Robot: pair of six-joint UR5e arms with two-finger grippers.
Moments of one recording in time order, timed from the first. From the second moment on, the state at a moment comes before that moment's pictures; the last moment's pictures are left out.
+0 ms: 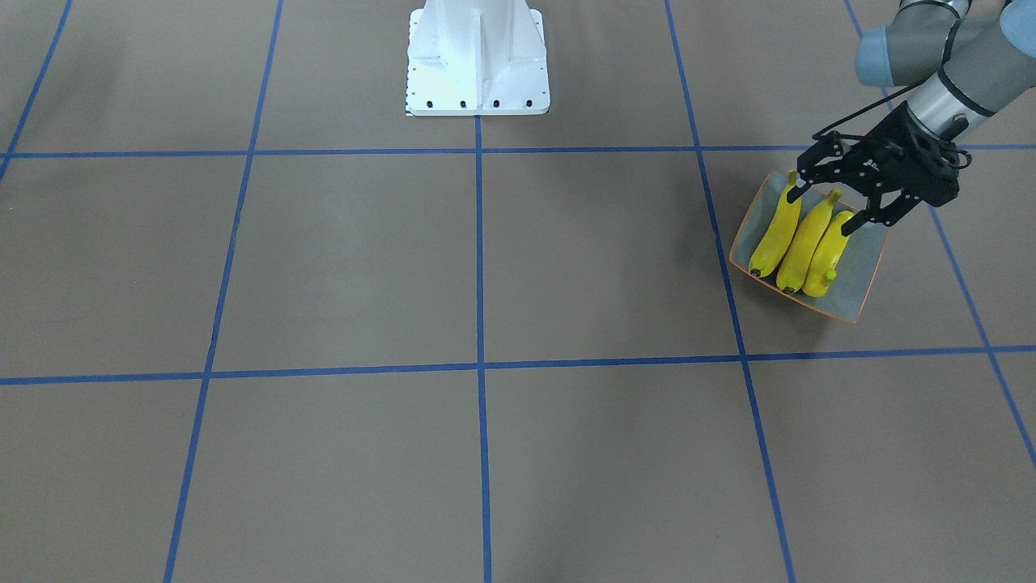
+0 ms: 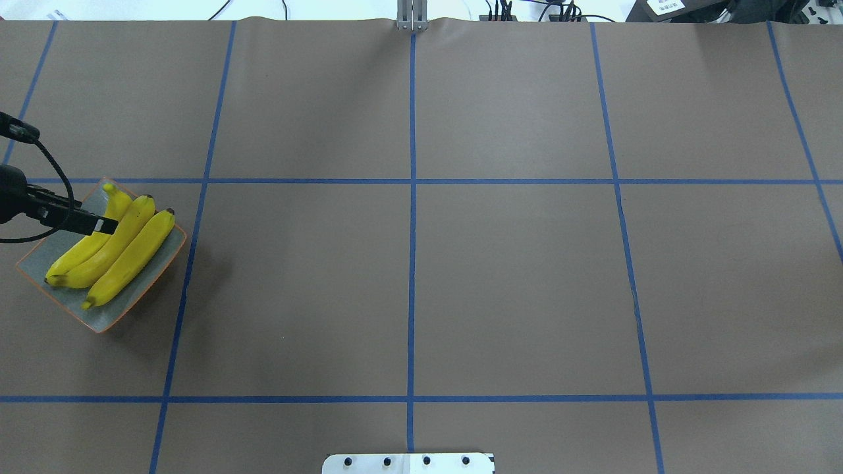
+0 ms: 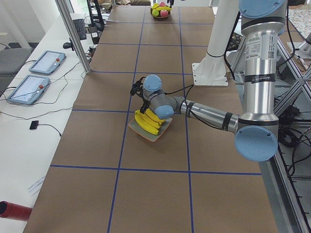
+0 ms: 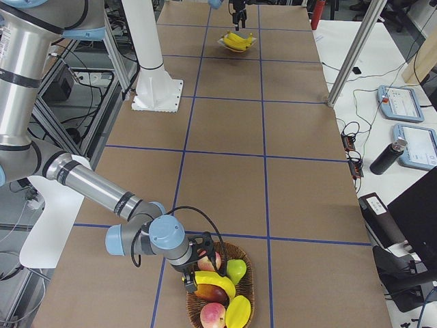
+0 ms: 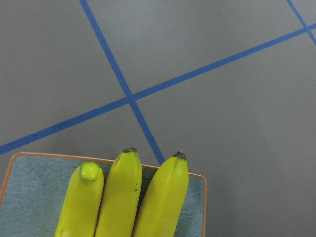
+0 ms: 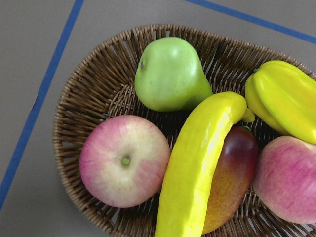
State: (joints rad) left arm -1.01 -1.52 -1.84 -2.34 -2.31 -0.60; right arm 1.60 -1.95 1.48 -0.96 2.21 -0.29
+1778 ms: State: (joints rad) left arm -1.01 -1.52 -1.84 -2.34 -2.31 -0.60; right arm 1.45 -1.94 1.44 -0.95 2.06 -0.34
